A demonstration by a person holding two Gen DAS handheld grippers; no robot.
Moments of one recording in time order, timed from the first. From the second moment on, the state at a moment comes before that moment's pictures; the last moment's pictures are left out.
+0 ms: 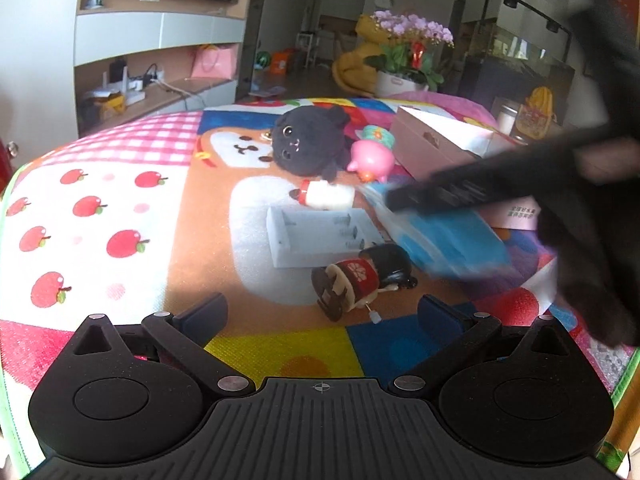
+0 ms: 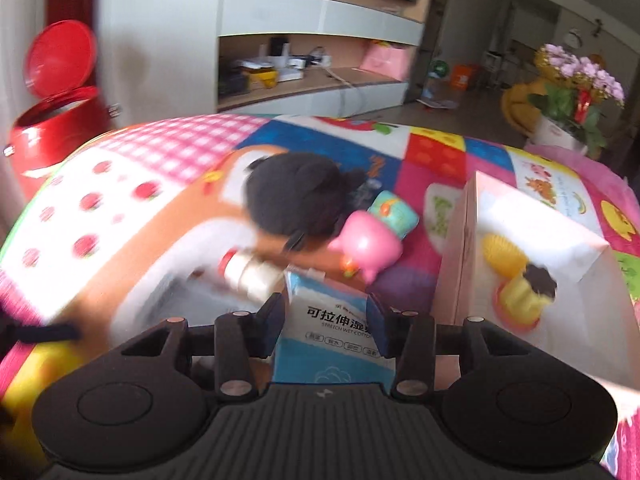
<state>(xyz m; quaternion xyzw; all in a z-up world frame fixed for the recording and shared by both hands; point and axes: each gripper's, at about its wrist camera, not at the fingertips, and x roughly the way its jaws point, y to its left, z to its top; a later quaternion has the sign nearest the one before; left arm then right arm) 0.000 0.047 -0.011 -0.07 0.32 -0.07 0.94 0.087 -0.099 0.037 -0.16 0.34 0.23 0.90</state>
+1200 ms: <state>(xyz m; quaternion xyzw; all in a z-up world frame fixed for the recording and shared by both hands) 0.009 0.025 -0.012 0.01 0.36 -0.05 0.93 0.048 -0.168 0.037 0.03 0.34 0.26 0.90</state>
